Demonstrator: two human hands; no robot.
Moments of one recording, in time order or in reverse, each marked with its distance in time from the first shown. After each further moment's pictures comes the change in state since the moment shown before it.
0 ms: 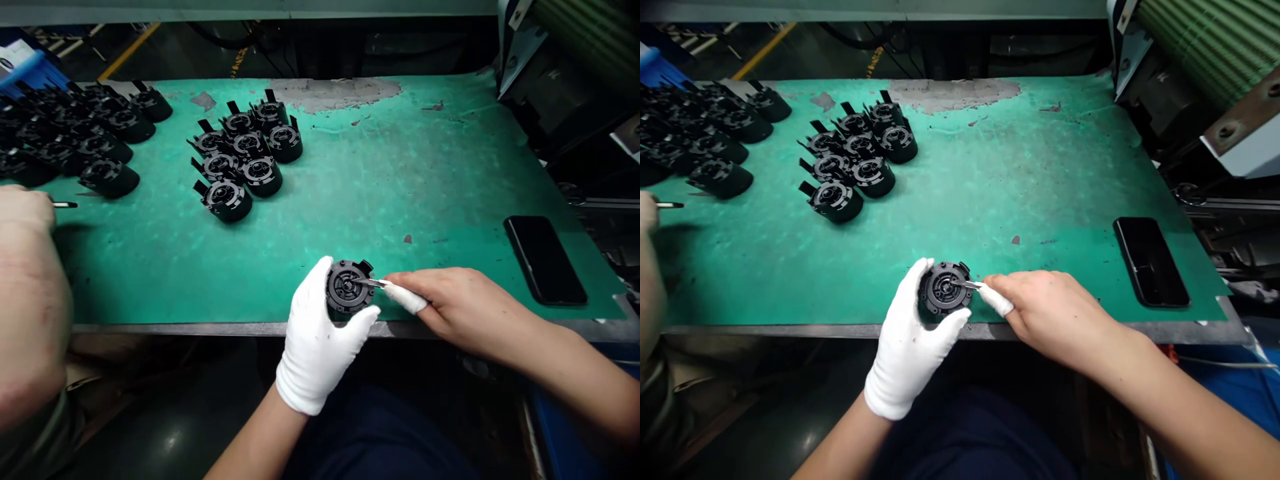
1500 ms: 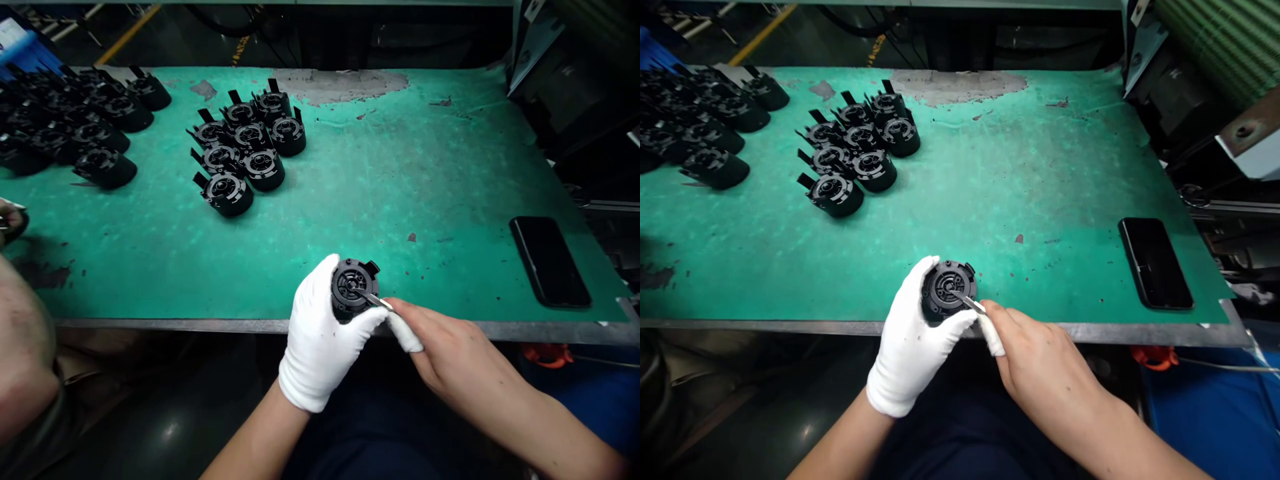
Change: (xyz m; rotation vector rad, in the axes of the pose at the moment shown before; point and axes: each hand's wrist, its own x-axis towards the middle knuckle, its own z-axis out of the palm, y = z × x) left_hand 0.002 -0.002 0.000 -0.015 -0.019 0.019; right_hand -0.035 -0.038 0.044 0.146 0.111 0.106
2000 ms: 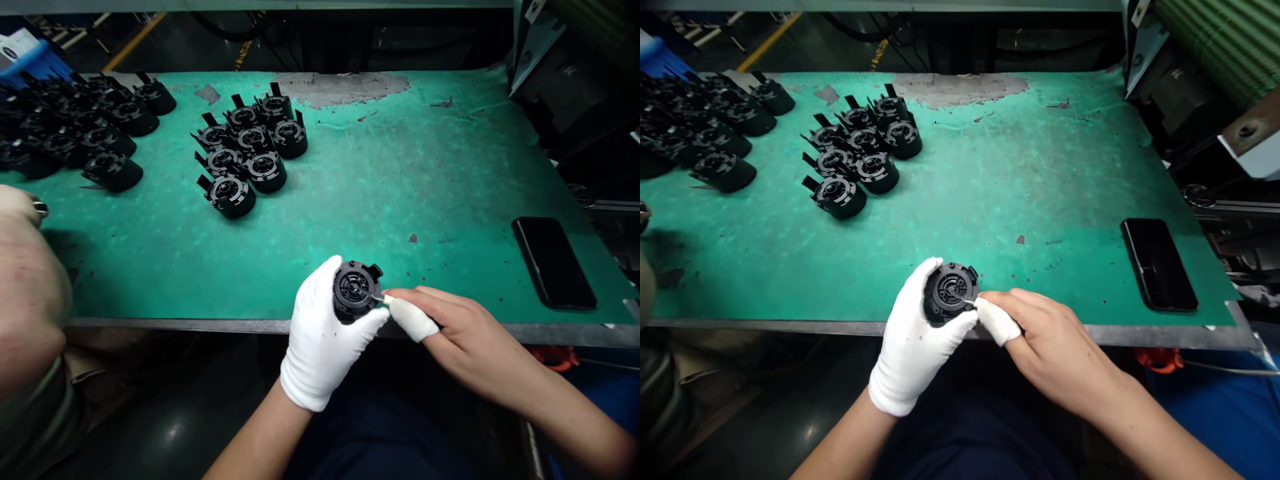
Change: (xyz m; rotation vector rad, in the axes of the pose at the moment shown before) left_hand 0.002 0.001 0.001 0.013 0.005 0.007; right_hand 0.018 0.012 -0.024 0.230 -0.049 -0.011
